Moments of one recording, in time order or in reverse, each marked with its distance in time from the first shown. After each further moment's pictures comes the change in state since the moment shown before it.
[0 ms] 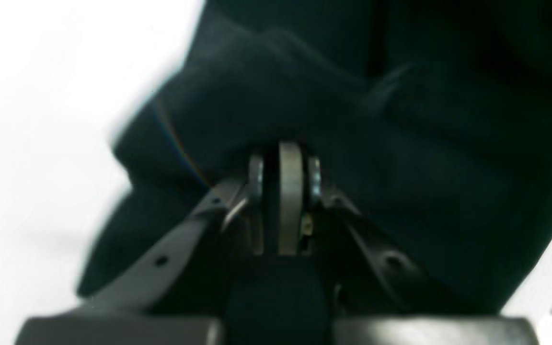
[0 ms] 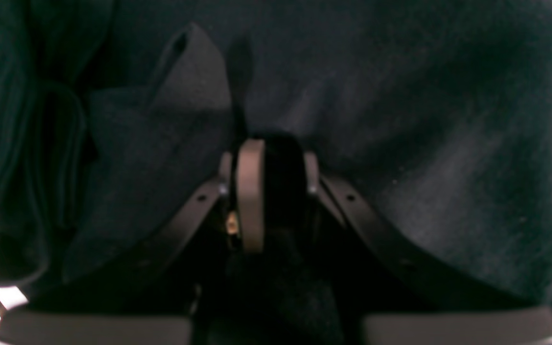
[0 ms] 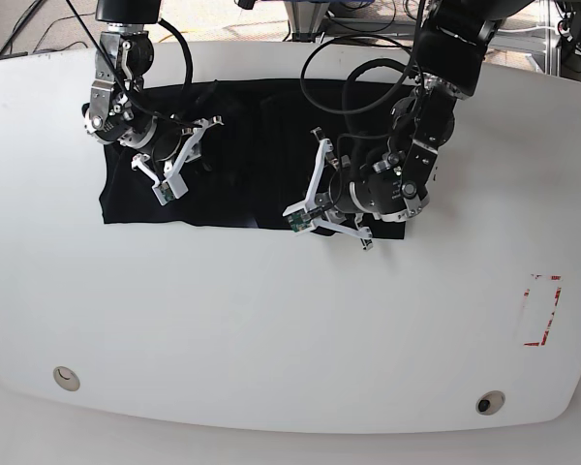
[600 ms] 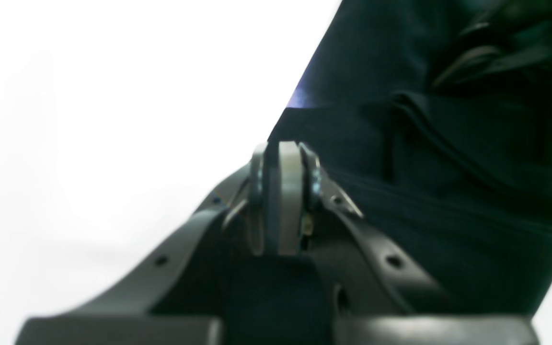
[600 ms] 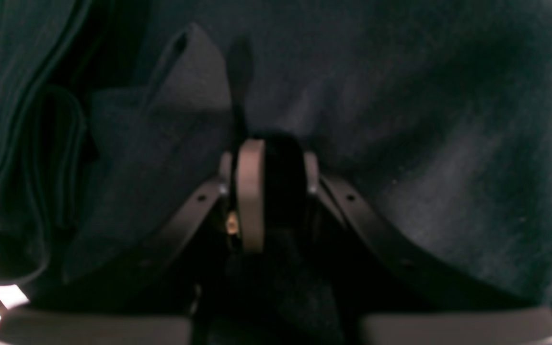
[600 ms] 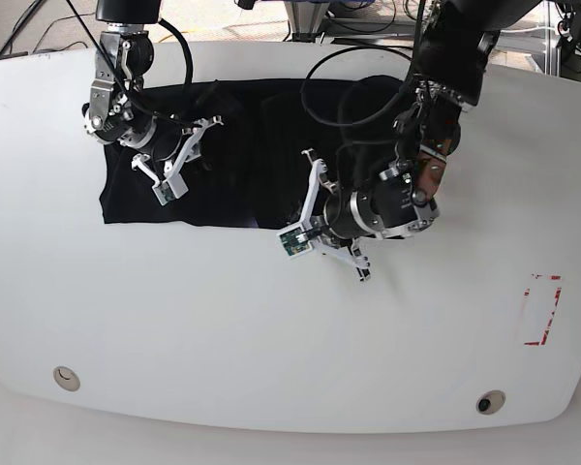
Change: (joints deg) left arm -2.0 -1.0 0.0 8.5 -0.7 -0.2 -1.4; right arm -0.1 0.0 0.0 0.0 0.0 0.0 0.1
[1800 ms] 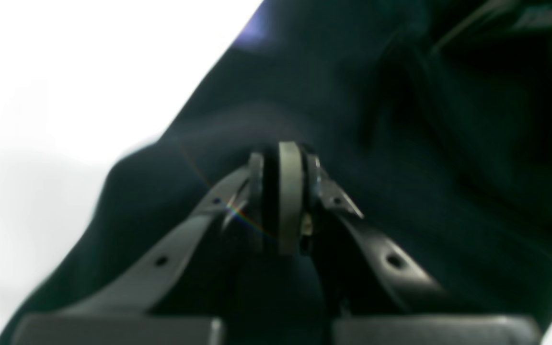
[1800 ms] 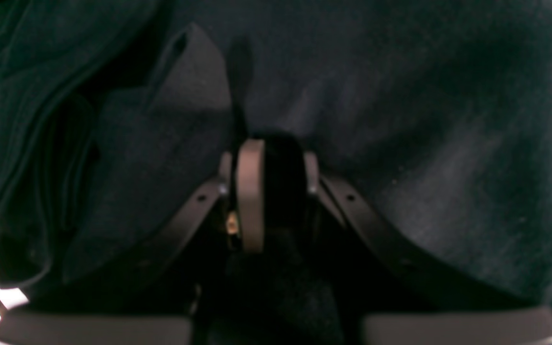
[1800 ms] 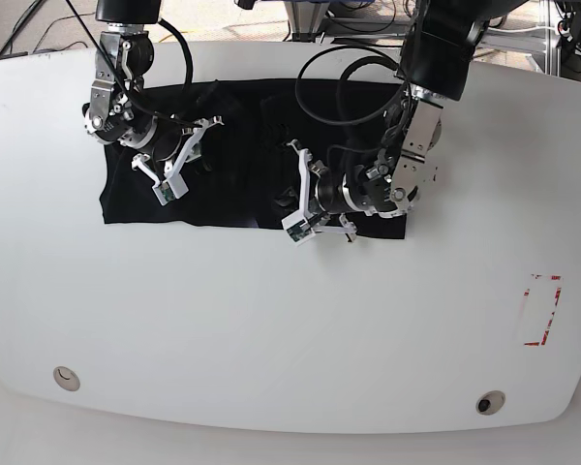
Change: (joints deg) left arm 2.6 3.3 -3.2 -23.5 1.0 0.3 -20.4; right arm 0.1 0.0 0.0 0.0 0.0 0.0 -0.1
